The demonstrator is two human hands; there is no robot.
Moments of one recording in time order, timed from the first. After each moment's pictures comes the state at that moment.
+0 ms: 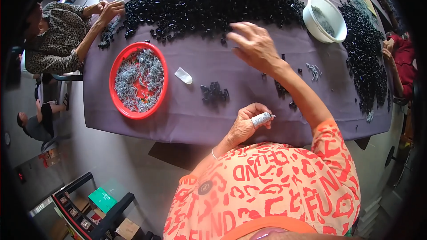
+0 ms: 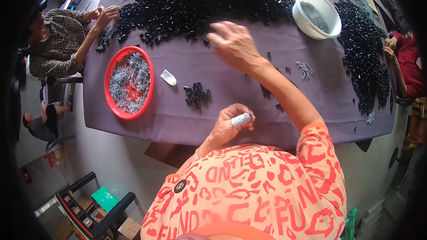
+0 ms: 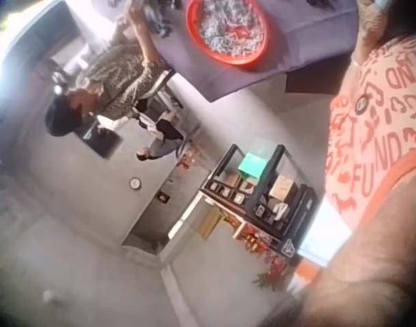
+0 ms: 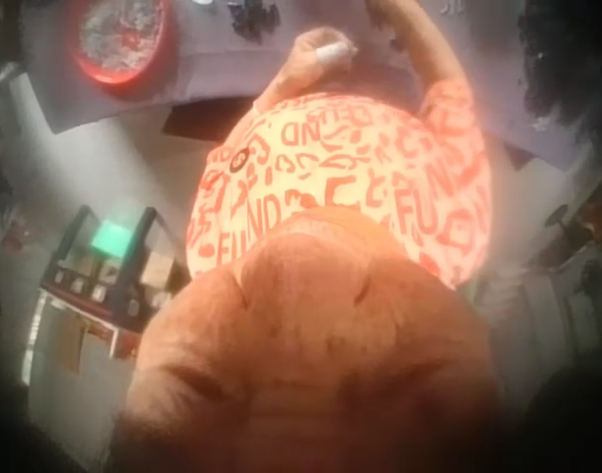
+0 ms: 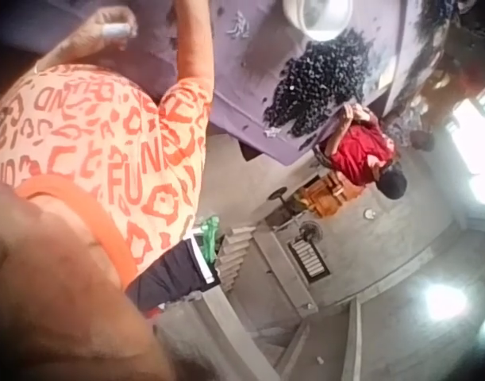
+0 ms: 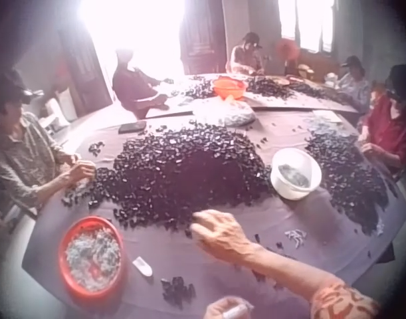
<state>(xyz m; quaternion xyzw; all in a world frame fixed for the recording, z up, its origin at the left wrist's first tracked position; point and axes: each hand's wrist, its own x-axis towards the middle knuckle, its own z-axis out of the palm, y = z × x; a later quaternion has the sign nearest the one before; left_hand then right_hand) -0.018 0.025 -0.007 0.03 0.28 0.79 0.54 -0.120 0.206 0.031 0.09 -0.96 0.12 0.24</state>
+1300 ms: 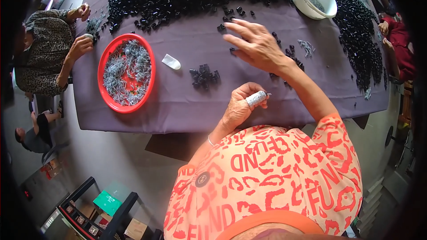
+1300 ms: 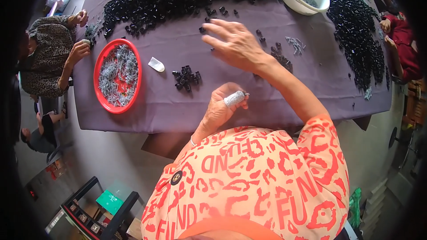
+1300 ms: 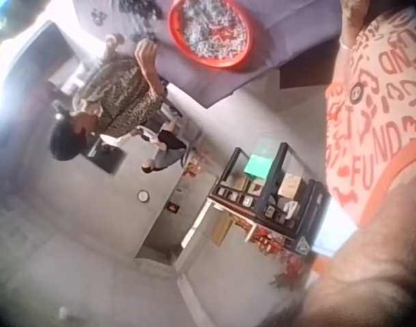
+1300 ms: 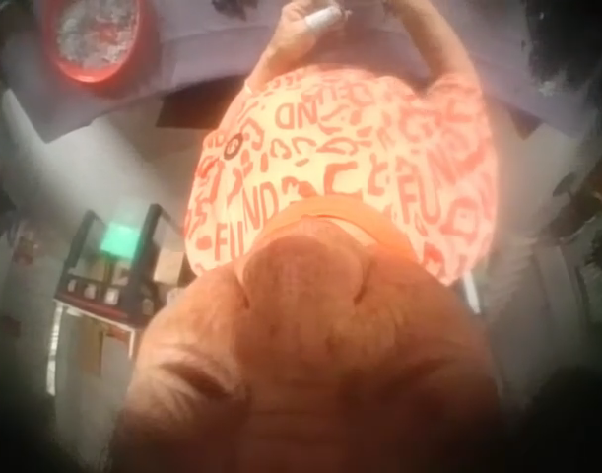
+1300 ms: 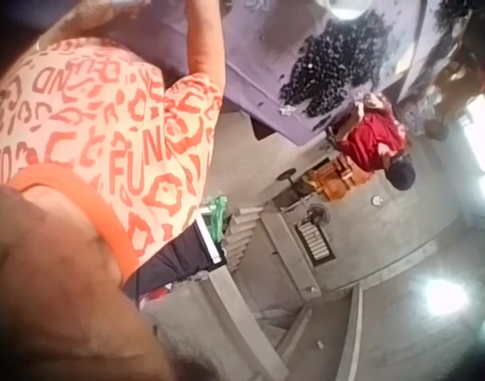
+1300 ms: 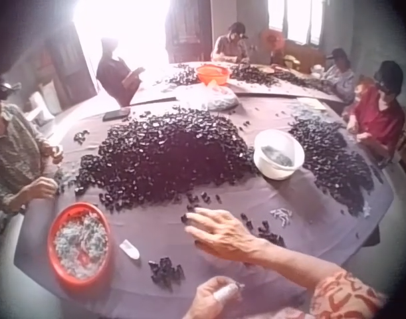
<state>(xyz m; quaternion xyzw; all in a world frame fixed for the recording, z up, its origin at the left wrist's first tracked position) -0.017 0.030 -0.008 0.04 0.26 0.81 0.52 -0.063 0.205 0.032 0.13 -0.97 0.11 0.18</state>
